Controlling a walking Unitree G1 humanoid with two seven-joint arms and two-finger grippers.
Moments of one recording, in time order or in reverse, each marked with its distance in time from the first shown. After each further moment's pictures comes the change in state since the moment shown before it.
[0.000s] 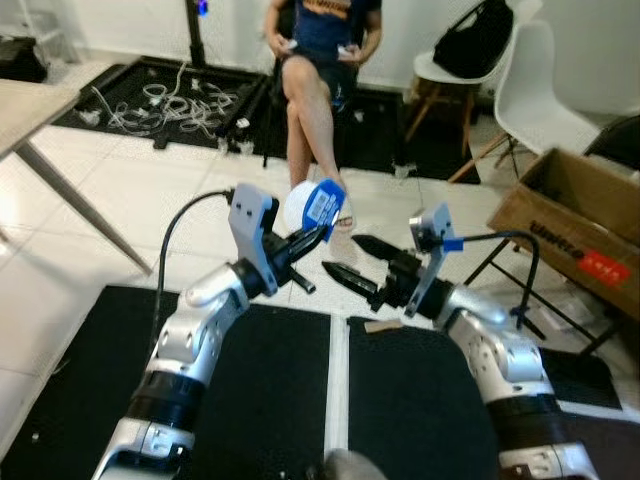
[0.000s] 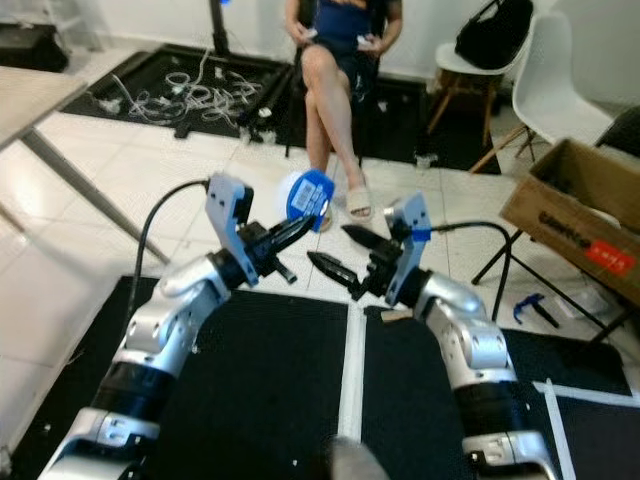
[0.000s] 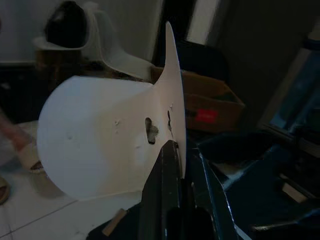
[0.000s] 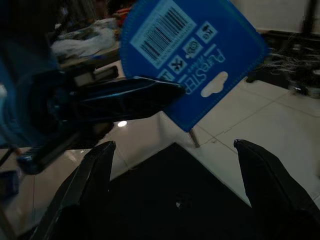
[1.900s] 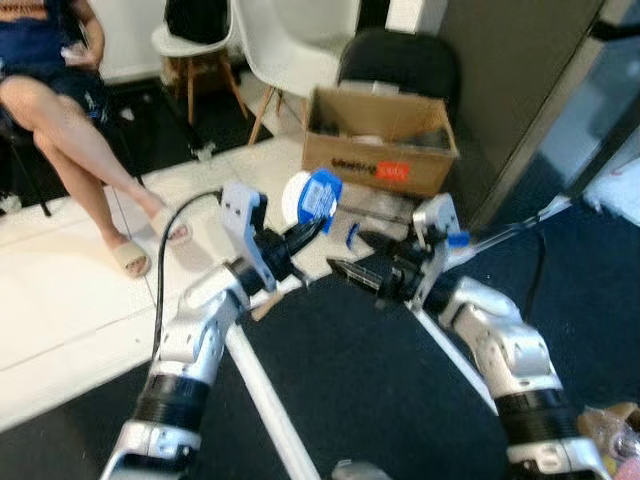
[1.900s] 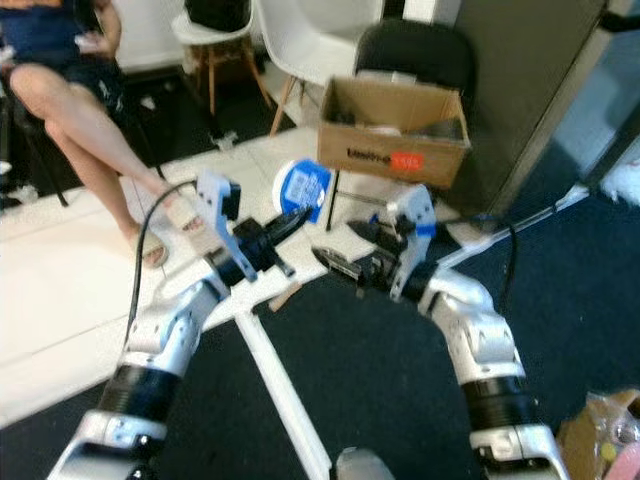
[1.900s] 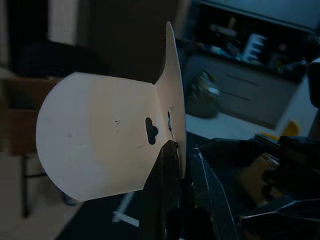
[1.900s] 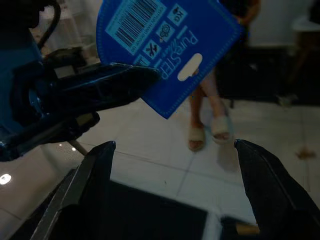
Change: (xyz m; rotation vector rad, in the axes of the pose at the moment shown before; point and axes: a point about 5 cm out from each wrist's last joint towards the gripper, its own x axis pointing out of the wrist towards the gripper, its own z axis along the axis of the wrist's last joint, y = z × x) left arm -0.006 0.002 0.004 -0.026 -0.084 -0.007; right arm -0.002 -0.002 0.005 -0.021 -0.023 -0.006
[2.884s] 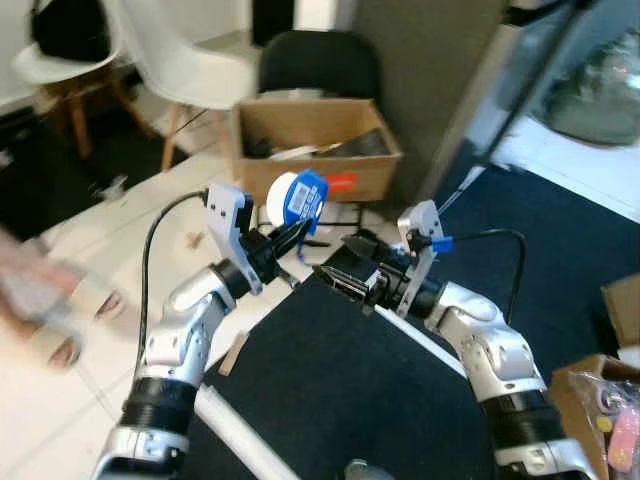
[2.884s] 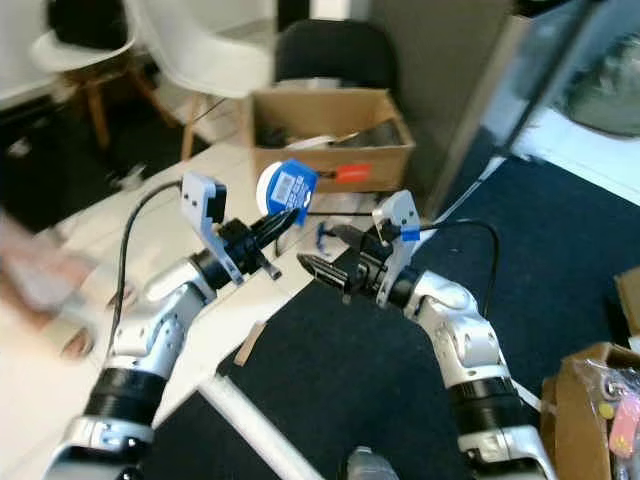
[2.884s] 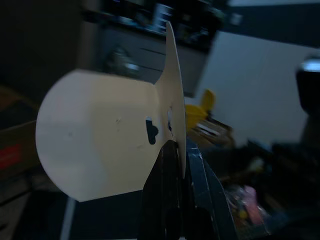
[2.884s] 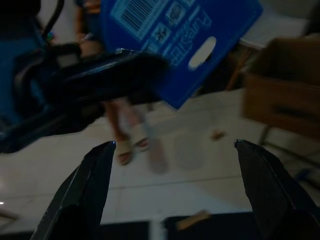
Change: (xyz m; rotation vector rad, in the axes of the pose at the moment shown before) left arm 0.004 -0.004 -0.001 0.000 -0.001 -0.026; right arm -0.001 0.000 -0.003 0.001 0.030 0.007
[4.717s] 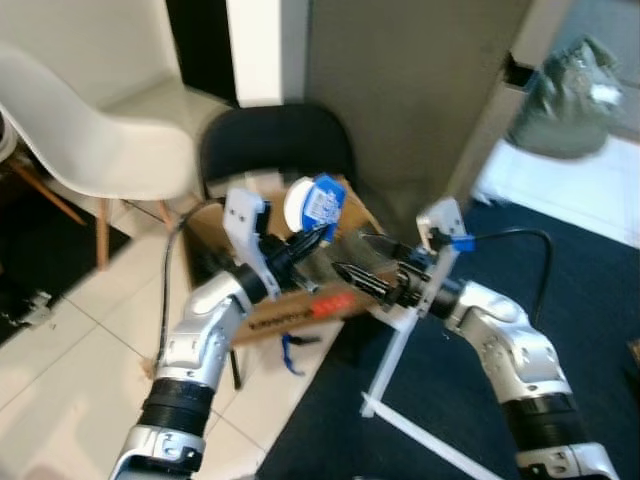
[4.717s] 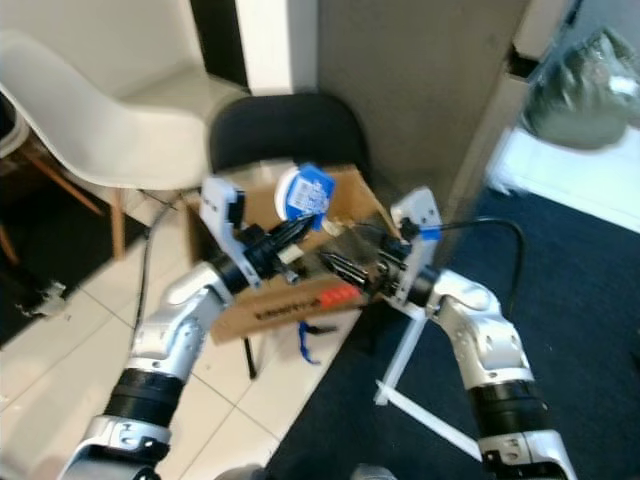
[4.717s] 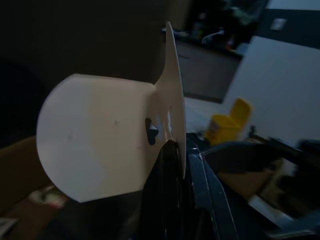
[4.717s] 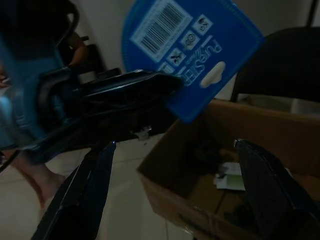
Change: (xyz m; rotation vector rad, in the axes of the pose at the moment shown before) left arm -0.006 0.009 -0.002 -0.005 0.013 0.067; right arm 0.007 0.006 0.000 0.002 -0.018 0.022
